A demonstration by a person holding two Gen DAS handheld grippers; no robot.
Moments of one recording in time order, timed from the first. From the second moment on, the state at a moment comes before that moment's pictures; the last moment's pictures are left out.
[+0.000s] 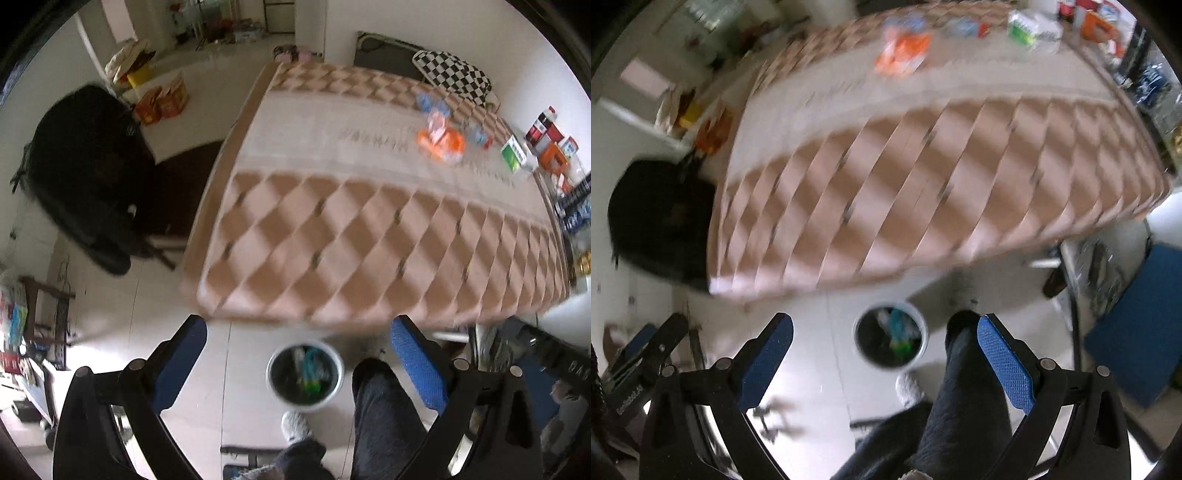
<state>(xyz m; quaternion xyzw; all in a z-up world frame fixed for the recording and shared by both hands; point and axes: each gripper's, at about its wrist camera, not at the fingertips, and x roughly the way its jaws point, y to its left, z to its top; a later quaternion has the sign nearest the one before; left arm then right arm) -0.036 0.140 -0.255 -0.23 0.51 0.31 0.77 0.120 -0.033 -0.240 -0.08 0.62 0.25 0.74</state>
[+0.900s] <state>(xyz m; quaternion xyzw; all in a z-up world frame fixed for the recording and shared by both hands) 0.413 0.181 -0.362 -0.16 0.66 0.21 0.70 0.660 0.006 -0.295 -0.20 0.67 0.17 0.69</state>
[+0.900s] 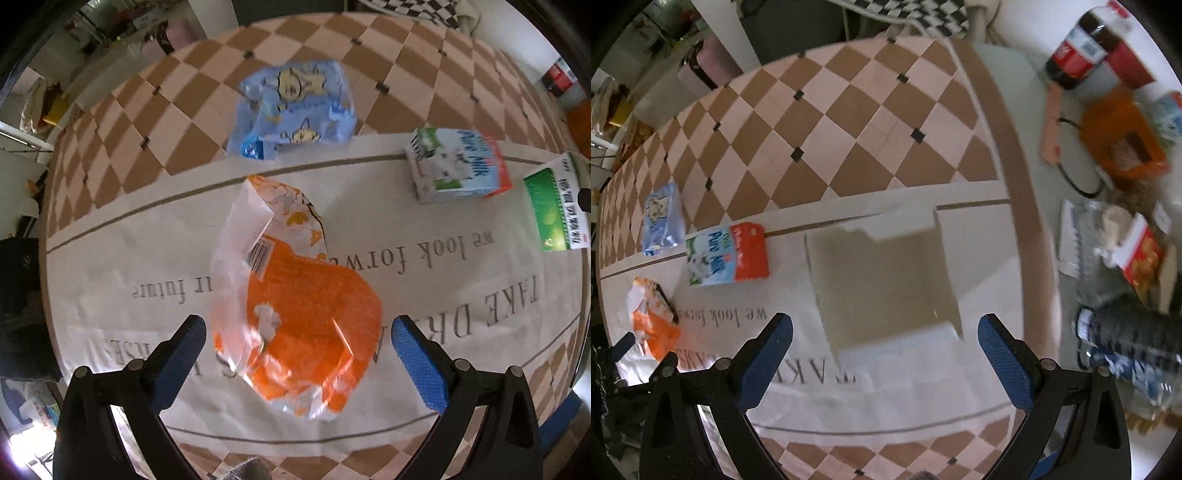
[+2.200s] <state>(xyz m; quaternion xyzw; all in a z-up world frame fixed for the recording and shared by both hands) 0.349 0.175 -0.263 -0.20 0.58 0.22 0.76 0.597 0.017 -0.271 -0.14 0.65 0.21 0.71</state>
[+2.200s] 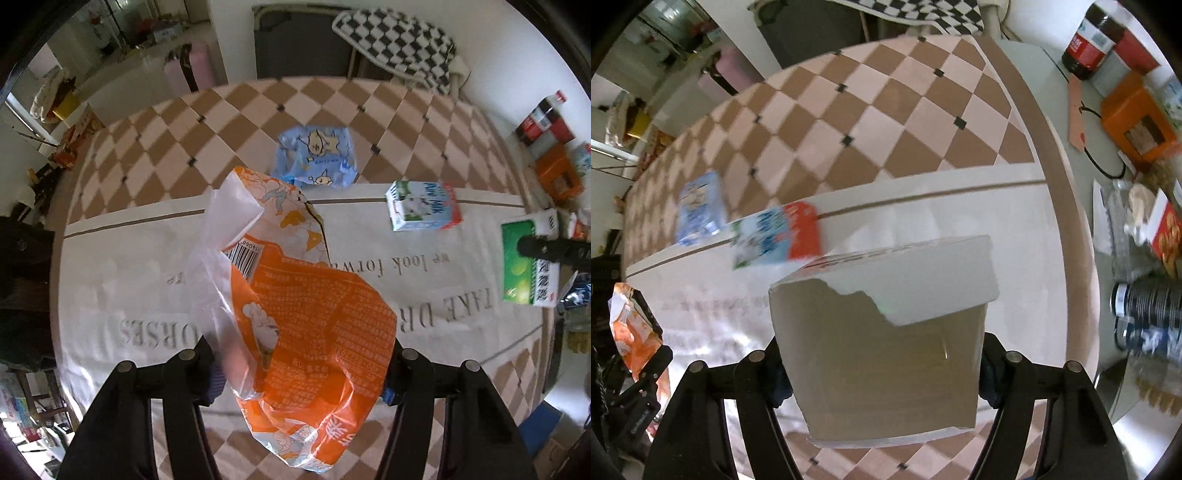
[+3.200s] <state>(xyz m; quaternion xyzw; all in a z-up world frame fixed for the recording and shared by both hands) -0.085 0.103 -0.335 -0.25 0.58 0.21 0.74 0.030 -0.062 -0.353 -0.07 0.72 0.26 0.64</state>
